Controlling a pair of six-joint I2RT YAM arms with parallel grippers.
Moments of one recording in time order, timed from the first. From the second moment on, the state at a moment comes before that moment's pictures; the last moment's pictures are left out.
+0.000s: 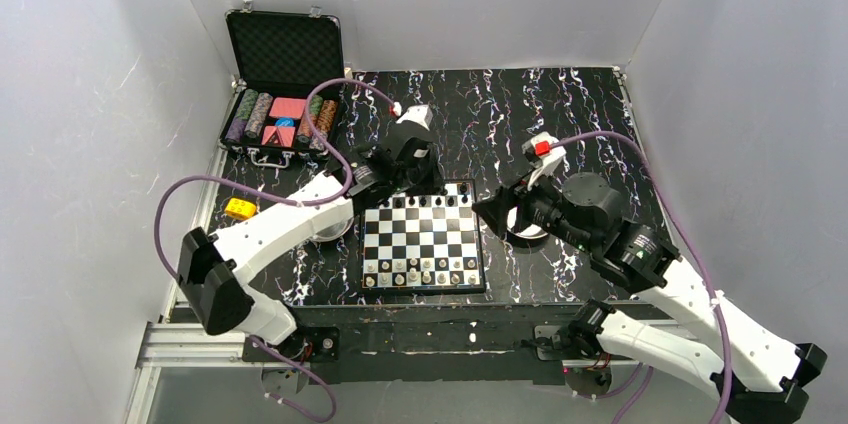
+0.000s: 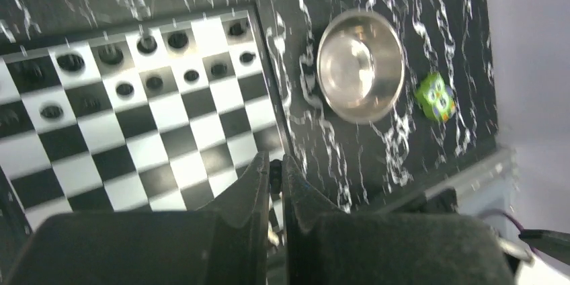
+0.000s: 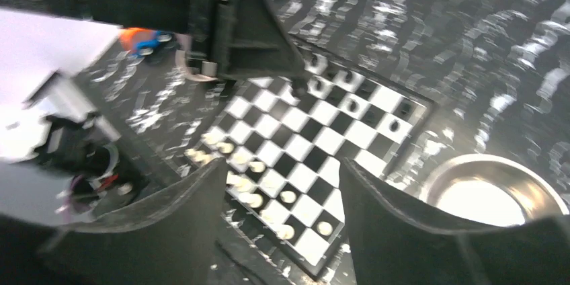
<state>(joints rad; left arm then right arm) -0.87 1.44 1.33 -0.57 -0.13 -0.73 0.88 0.73 0.92 -0.43 -0.02 0.30</state>
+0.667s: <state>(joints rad) -0.87 1.81 1.27 -0.09 -0.36 -0.47 0.40 0.79 0.79 -0.68 -0.13 0.56</state>
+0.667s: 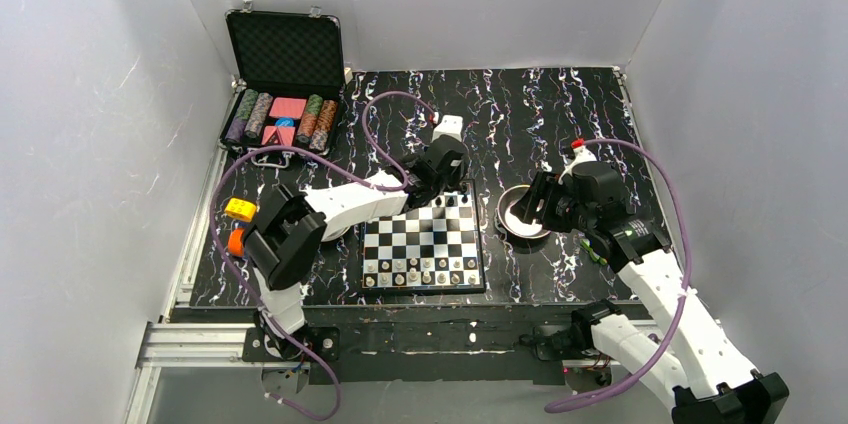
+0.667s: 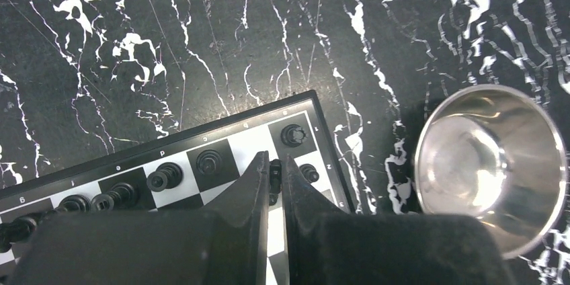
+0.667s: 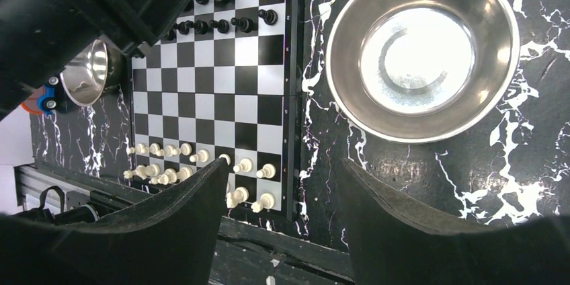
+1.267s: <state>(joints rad) -0.87 1.91 1.27 -0.07 -0.39 -0.43 0.37 0.77 0.76 -0.67 -0.18 0.57</state>
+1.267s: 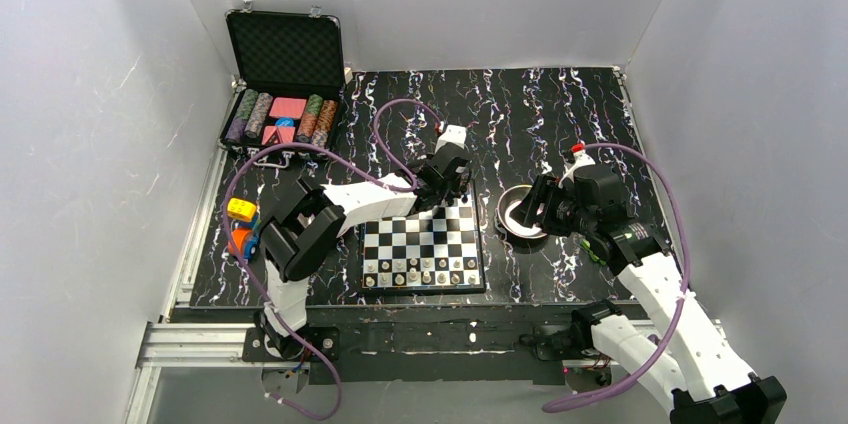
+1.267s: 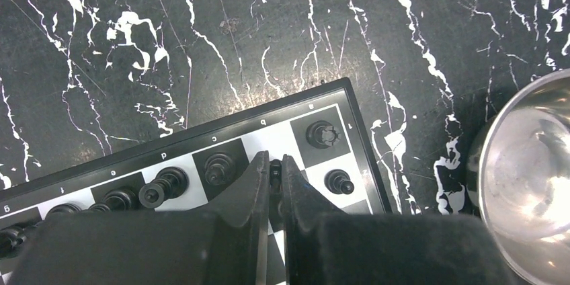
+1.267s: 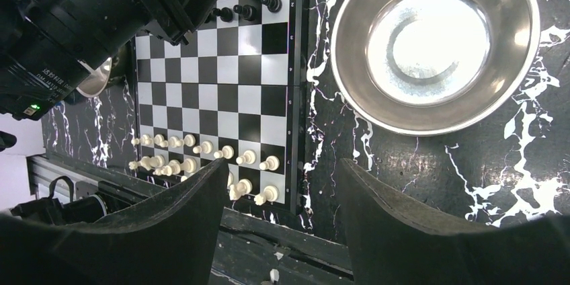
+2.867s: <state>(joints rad) -0.87 1.97 1.29 -0.03 -0.41 -0.39 0.37 0.77 0.76 -0.67 -0.20 0.57</state>
